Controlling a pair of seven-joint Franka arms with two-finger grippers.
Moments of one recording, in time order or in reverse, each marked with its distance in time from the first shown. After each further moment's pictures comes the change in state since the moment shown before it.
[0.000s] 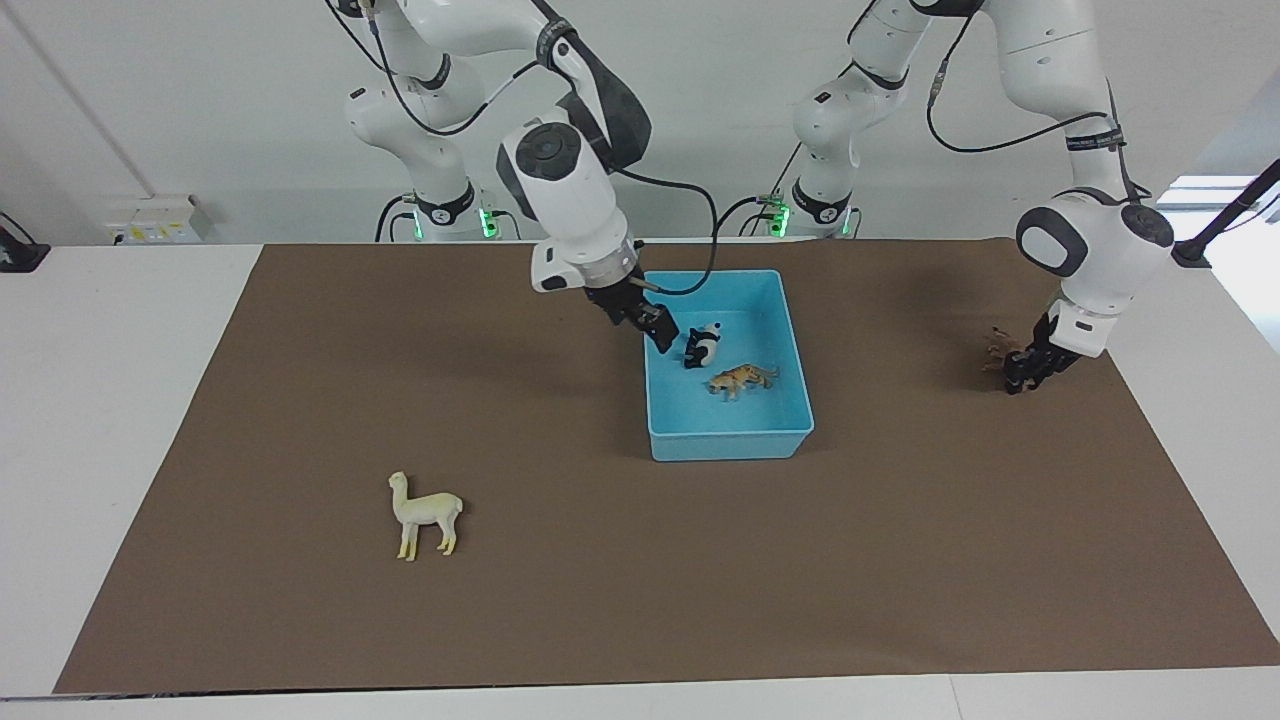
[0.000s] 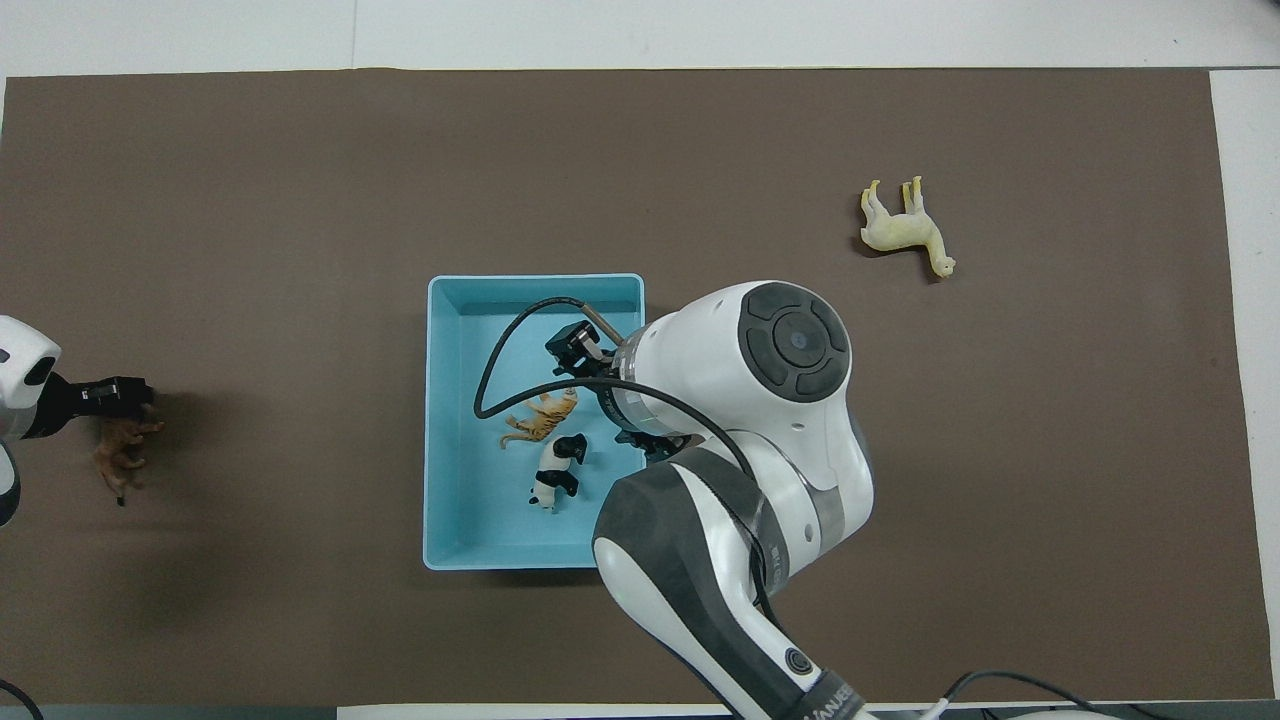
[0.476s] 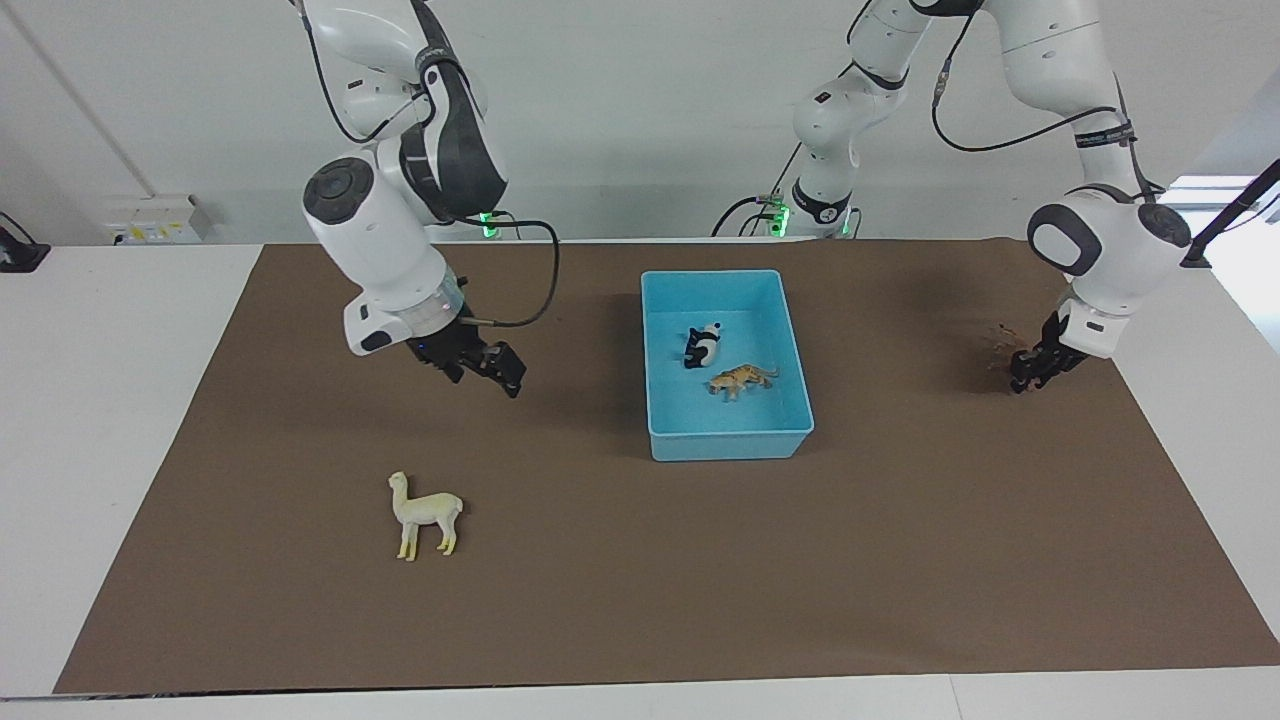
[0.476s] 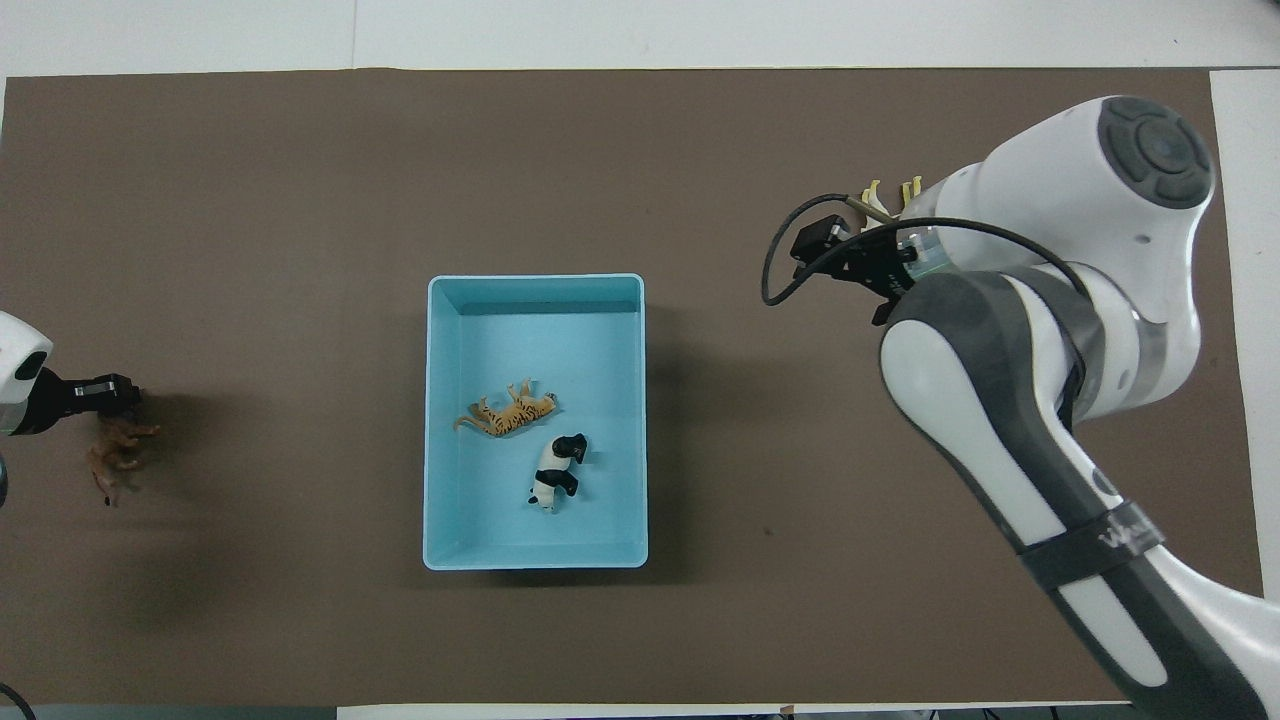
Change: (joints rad) left arm -0.008 0.001 -0.010 0.157 0.000 -0.219 -0.037; right arm -0.304 -0.007 -0.007 -0.008 -0.096 -0.035 -0.781
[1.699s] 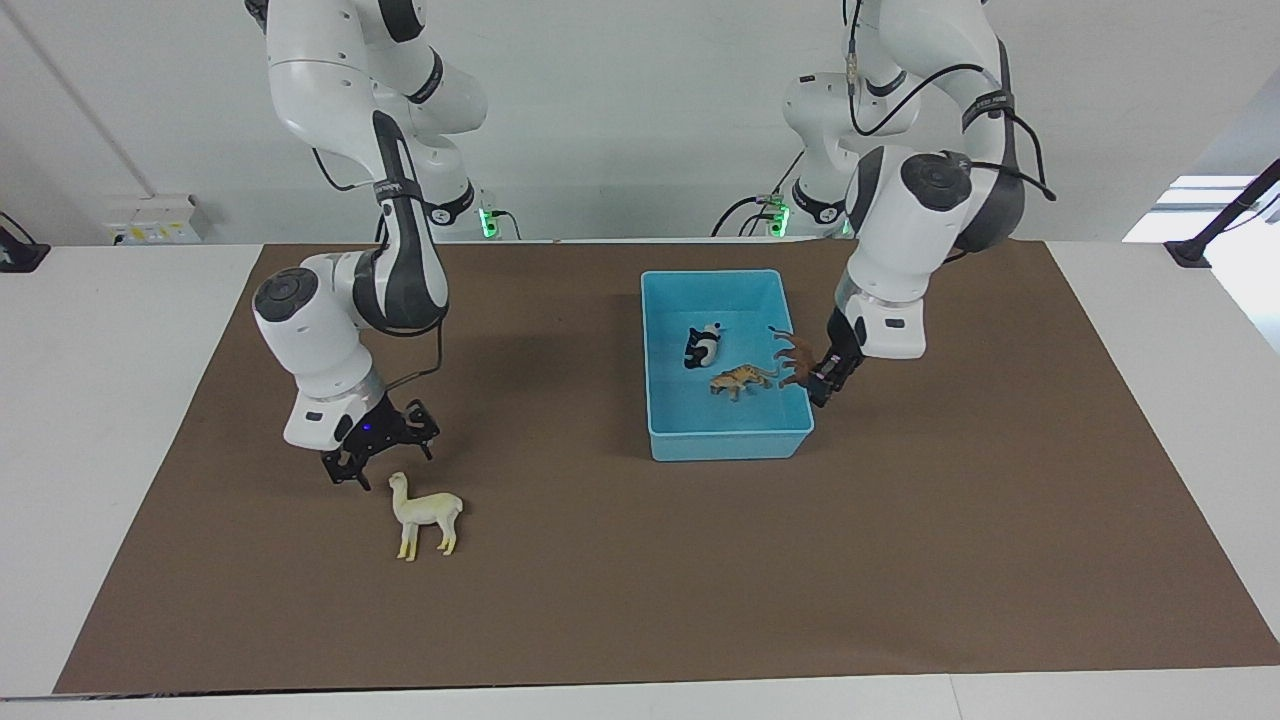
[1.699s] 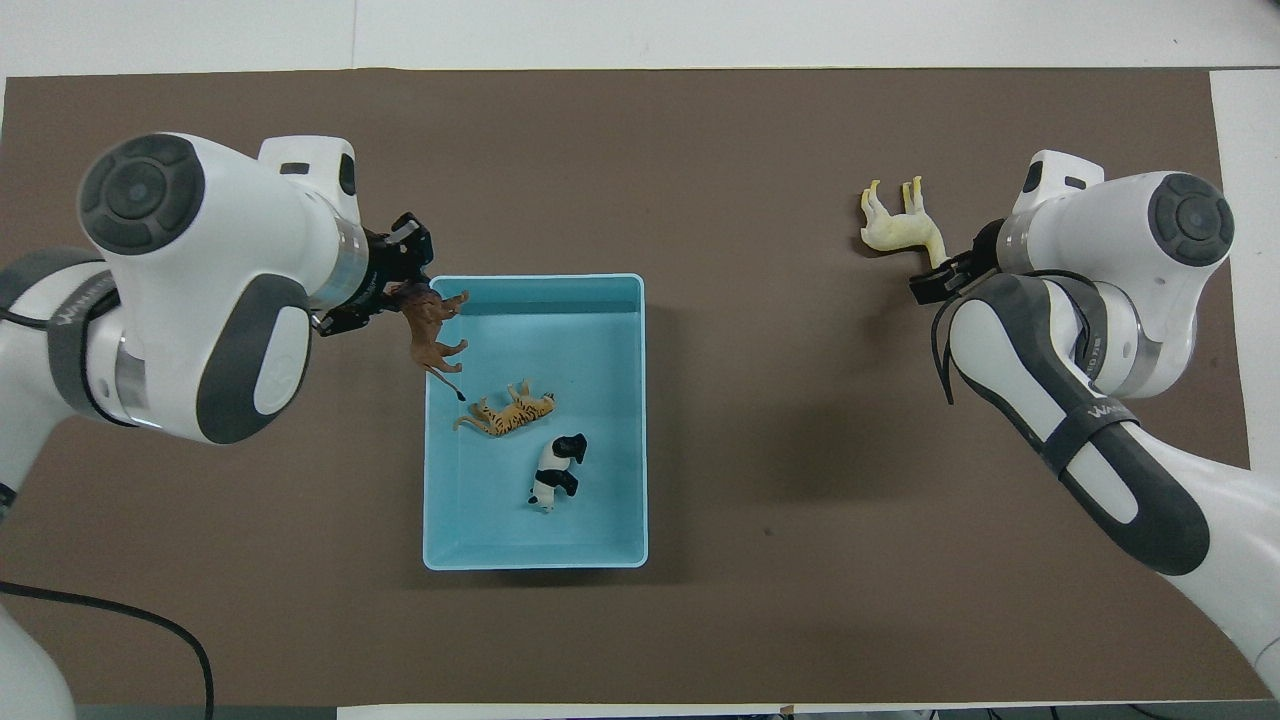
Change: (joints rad) left arm -0.703 -0.038 -0.023 0.203 -0.005 -0.169 -1.233; right arm -0.154 0.179 0.008 -0.167 -0.060 0.480 -0.885
